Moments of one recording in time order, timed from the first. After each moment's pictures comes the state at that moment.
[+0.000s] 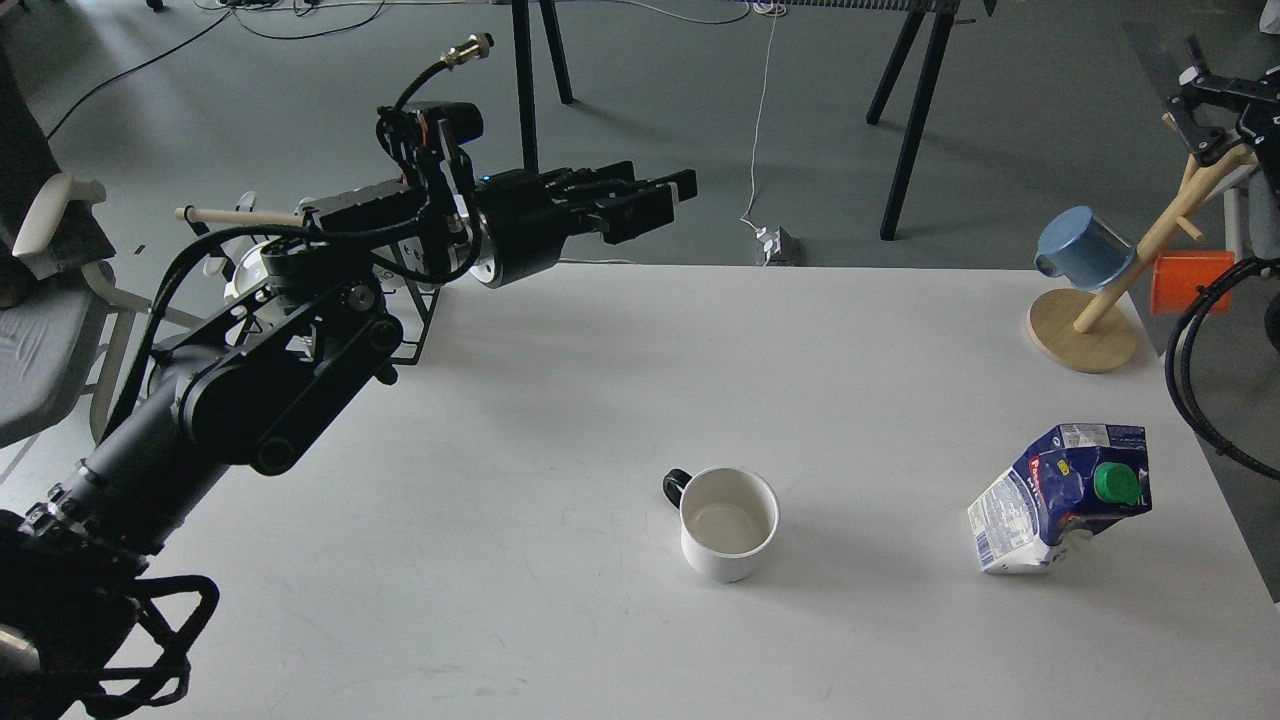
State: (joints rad) left arm -0.77 0.20 -1.06 -1.23 1.76 -0.44 -0.23; right arm 0.68 -0.66 0.94 0.82 0.35 0.49 0.15
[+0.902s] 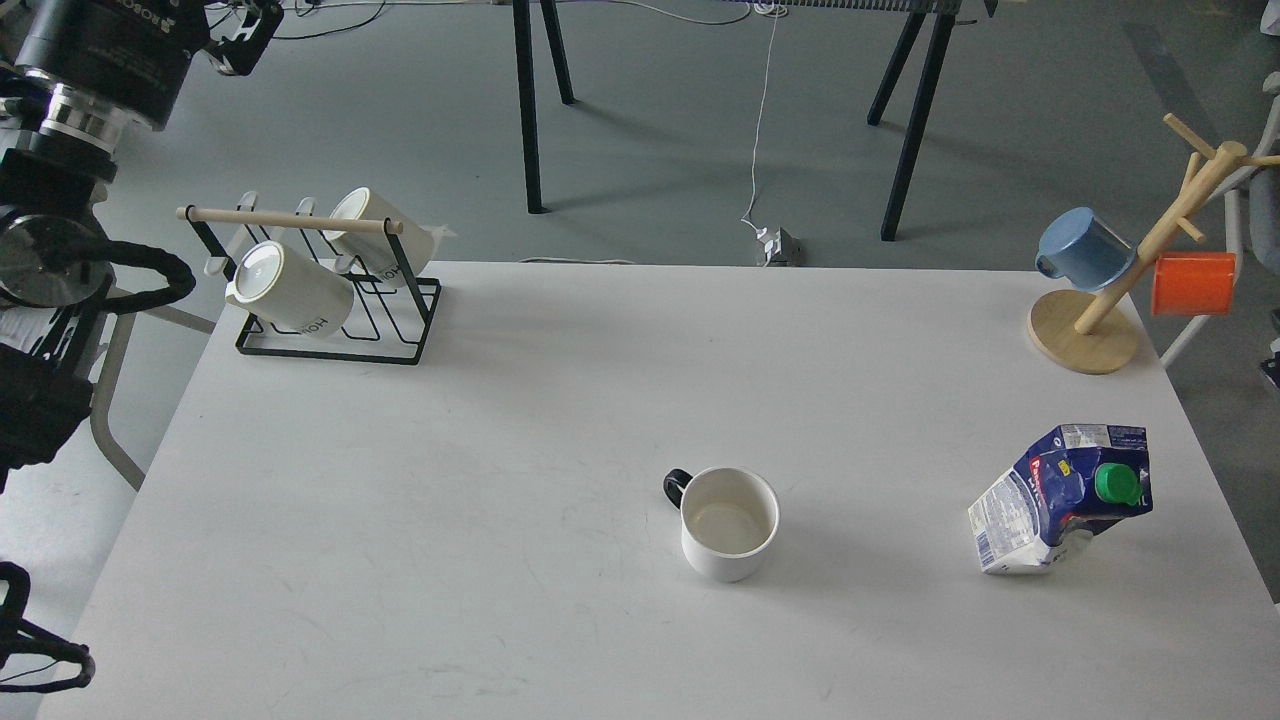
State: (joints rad) left arm -0.71 0.50 -1.18 -0.95 0.11 -0.45 -0.23; right arm -0.14 -1.04 1.03 1.18 0.70 0.49 0.28
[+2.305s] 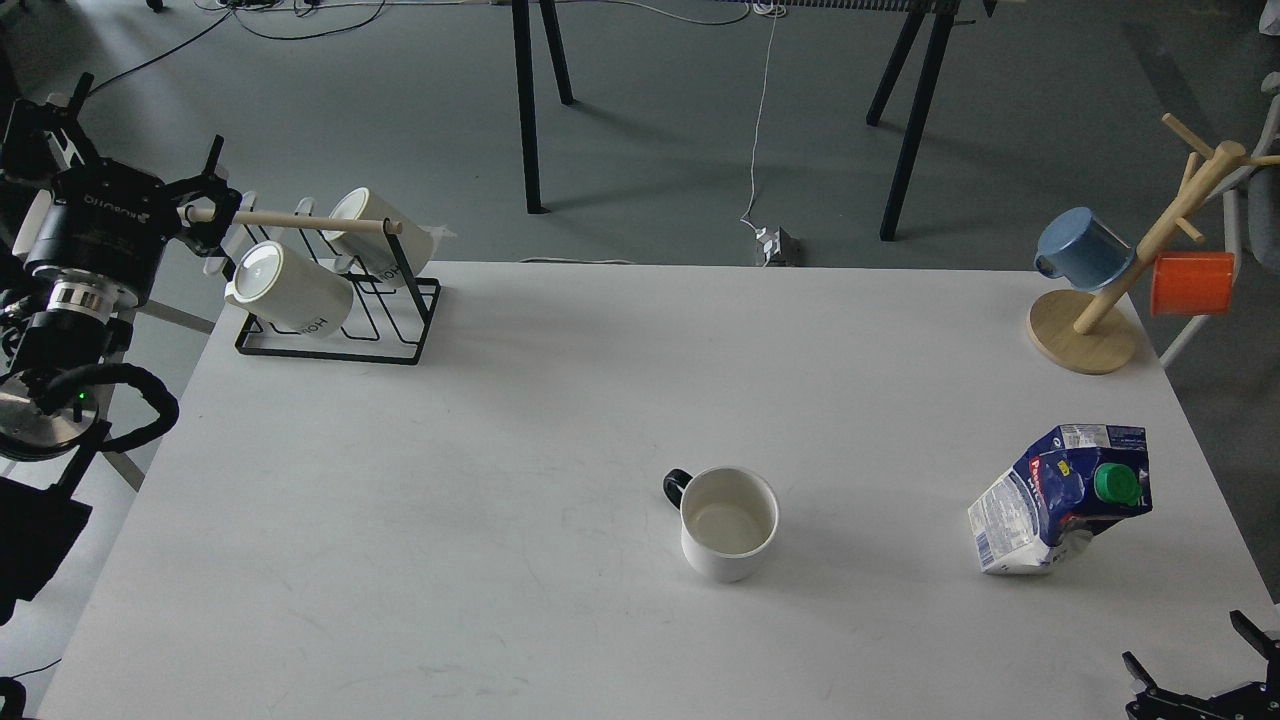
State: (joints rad) left arm -0.48 0.48 -1.18 -0.86 -0.05 -0.49 -0.21; right arm -0.59 -0.79 1.02 1.43 0.50 0.49 0.28
